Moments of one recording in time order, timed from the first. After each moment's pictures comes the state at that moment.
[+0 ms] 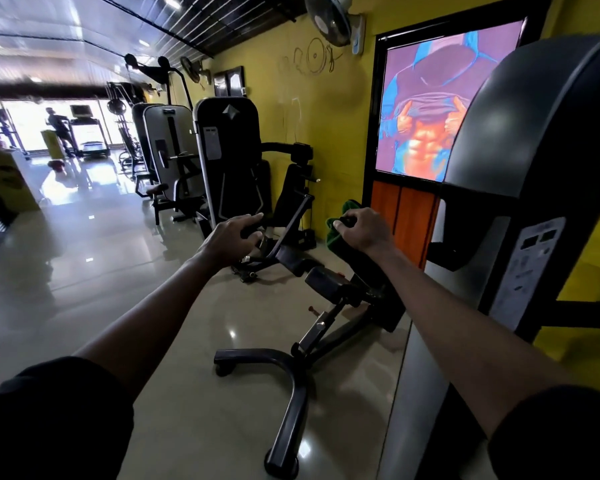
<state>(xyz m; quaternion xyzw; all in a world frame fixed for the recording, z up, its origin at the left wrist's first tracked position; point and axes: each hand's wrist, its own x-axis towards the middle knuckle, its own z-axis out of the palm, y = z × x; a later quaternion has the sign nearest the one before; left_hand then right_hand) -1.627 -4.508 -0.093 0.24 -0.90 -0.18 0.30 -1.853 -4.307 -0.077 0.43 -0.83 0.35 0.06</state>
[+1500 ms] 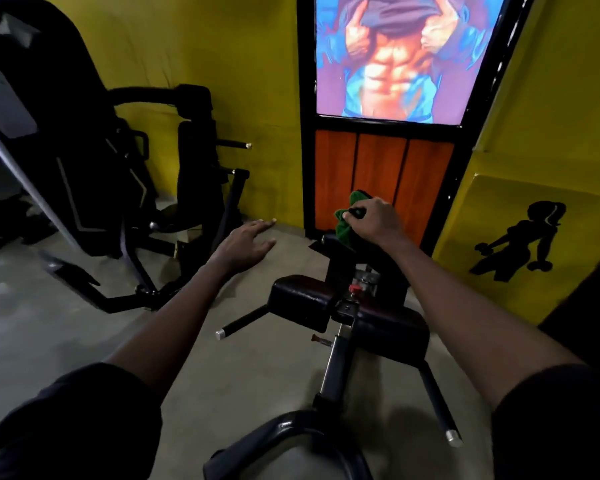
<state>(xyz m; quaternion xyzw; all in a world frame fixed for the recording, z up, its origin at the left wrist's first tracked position) -2.061 -5.138 -0.230 0.03 -0.96 -0.25 0.09 -2.184 -4.864 -0.204 0.17 -0.94 0.29 0.06</state>
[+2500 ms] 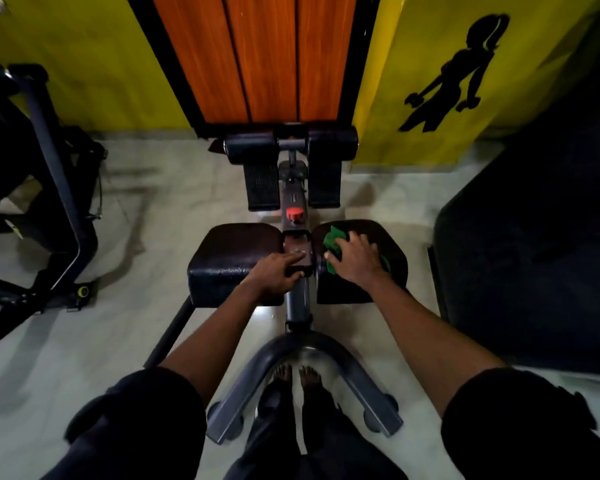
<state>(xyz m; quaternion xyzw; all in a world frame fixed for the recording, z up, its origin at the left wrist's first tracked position) -2.251 -5.032 -0.514 -0.20 -0.92 -0.21 -0.26 -2.245 -4.814 -0.507 -0.04 -0.98 0.12 -0.17</state>
